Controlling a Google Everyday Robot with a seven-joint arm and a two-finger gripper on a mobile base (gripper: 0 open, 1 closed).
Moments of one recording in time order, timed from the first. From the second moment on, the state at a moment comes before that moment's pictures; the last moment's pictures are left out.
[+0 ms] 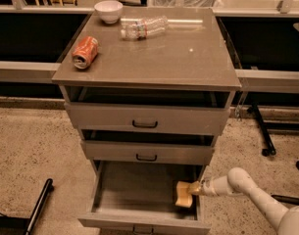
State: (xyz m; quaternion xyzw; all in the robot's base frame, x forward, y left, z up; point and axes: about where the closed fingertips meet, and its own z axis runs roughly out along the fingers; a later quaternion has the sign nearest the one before) arm 0.558 -0.215 0.229 -0.92 0.05 -0.09 0.38
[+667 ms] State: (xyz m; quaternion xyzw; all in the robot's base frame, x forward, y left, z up) arm 0.558 -0.215 0.229 -0.92 0.05 -0.09 0.38
